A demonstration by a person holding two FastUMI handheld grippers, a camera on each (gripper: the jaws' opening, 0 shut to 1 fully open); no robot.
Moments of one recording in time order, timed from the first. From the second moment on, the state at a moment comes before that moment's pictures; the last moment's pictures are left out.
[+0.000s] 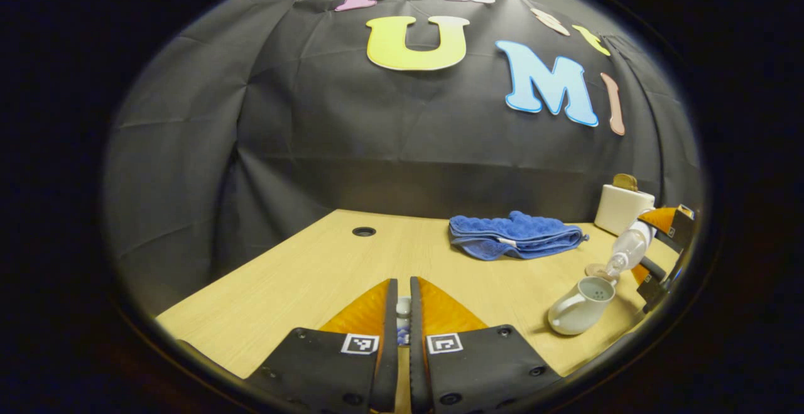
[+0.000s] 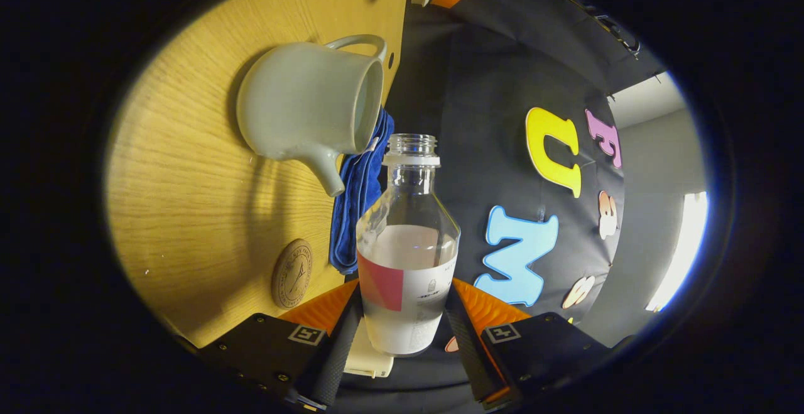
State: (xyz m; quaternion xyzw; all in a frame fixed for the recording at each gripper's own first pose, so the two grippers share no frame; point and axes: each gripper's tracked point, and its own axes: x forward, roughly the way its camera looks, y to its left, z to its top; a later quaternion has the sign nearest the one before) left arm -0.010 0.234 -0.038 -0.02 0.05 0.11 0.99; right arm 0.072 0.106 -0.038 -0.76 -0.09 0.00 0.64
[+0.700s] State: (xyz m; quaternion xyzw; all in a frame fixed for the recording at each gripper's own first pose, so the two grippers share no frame) left arm -0.009 0.234 -0.042 -0.01 0.06 0.11 0.99; right arm 0.074 0.109 -0.029 -0.79 -0.11 0.01 0.60
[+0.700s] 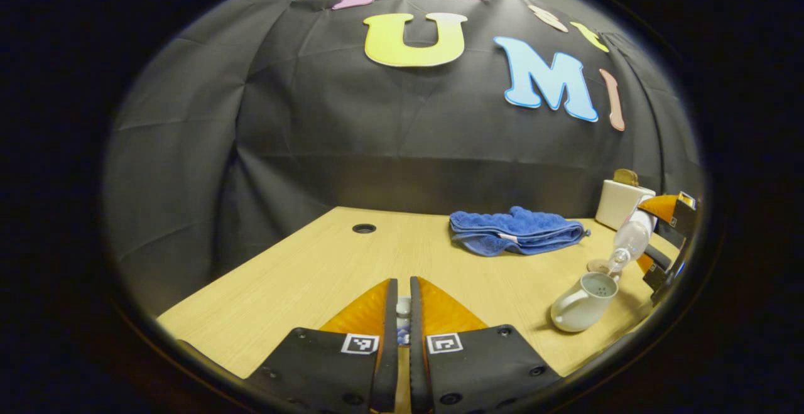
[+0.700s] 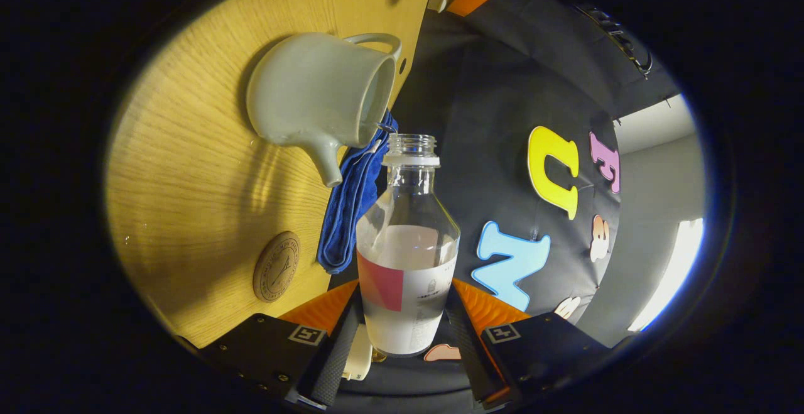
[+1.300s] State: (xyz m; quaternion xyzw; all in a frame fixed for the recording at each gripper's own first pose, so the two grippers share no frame) left arm -0.009 0.233 -0.043 -0.01 0.07 0.11 0.99; right arm 0.072 0.111 -0.021 -0.81 -0.14 0.00 0.56
